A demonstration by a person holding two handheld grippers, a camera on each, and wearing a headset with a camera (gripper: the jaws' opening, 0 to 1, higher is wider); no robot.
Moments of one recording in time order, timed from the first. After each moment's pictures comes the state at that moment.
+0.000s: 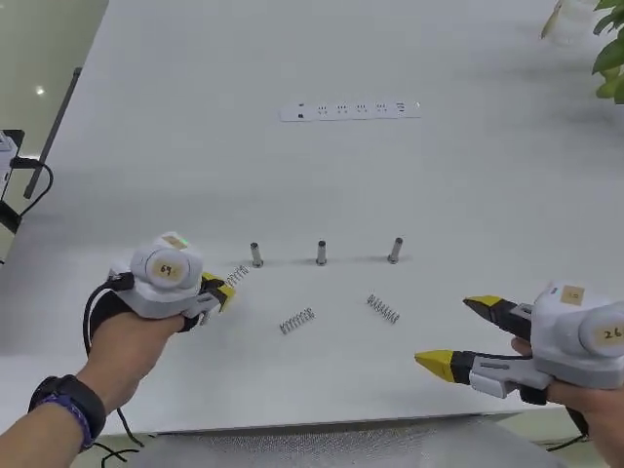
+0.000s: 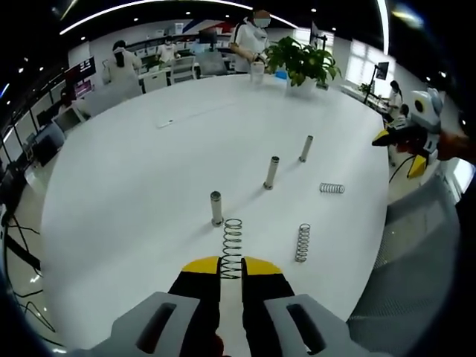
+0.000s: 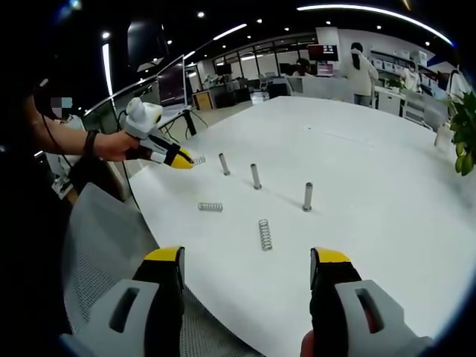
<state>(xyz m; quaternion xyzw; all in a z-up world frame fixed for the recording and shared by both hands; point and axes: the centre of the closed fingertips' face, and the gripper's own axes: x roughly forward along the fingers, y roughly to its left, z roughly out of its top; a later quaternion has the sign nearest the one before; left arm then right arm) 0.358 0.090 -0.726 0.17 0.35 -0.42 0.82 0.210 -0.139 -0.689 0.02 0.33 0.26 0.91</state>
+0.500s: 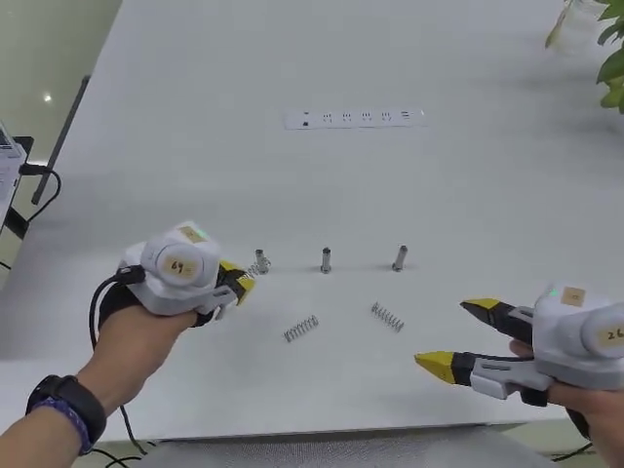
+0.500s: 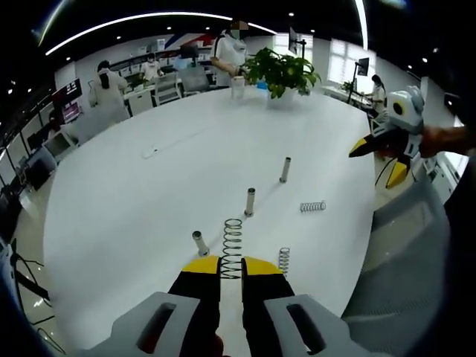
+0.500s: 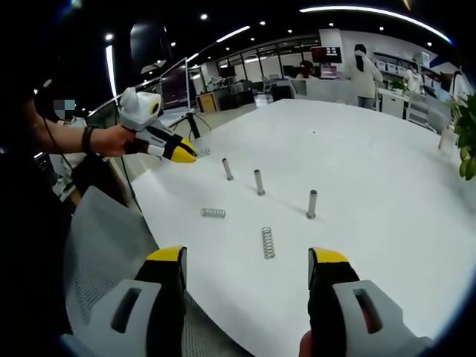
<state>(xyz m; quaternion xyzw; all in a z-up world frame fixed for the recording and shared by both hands) 0.352 0.058 -0.689 0.19 0.31 -0.46 0.81 0.219 -0.133 -0.684 0.02 0.33 0.27 0.91</state>
